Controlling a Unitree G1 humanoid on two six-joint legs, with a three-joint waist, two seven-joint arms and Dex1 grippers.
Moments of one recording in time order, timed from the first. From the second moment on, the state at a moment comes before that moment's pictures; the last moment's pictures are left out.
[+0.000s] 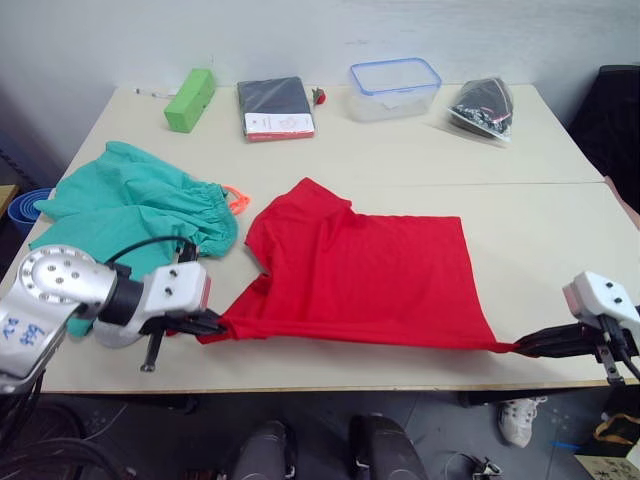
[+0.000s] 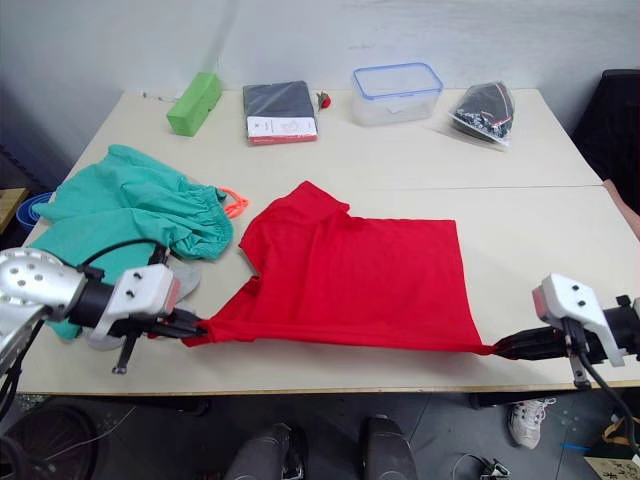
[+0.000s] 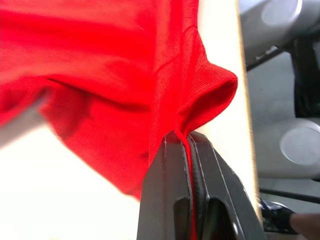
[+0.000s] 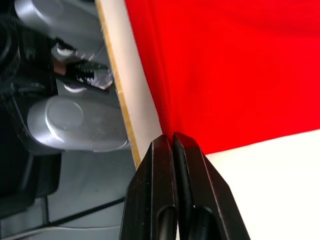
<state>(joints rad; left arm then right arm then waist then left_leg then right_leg) -0.33 1.16 -0.02 -0.34 -0.39 0.47 -1.27 0.04 -1.30 -0.25 -0.02 0.51 0.29 1.53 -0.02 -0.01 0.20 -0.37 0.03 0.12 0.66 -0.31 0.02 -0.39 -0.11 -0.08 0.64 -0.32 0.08</state>
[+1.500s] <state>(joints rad) -0.58 0.84 -0.15 0.04 -0.38 0.76 -0.99 -0.22 -1.05 -0.24 -0.41 0.75 0.61 1.23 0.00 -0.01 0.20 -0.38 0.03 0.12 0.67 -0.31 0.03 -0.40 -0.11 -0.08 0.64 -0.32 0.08</state>
